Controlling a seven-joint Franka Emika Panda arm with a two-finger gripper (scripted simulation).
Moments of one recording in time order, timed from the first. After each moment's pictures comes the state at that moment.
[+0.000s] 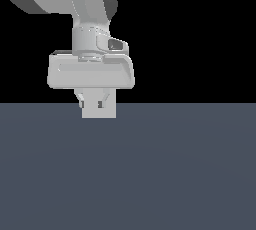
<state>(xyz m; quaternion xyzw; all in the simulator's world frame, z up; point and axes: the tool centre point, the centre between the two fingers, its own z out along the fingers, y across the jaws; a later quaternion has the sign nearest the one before) 0.009 0.085 0.095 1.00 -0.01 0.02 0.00</state>
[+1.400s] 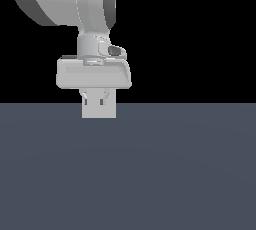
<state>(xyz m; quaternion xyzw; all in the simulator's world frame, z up) 0.054 0.091 0.100 1.00 -0.01 0.02 0.00</state>
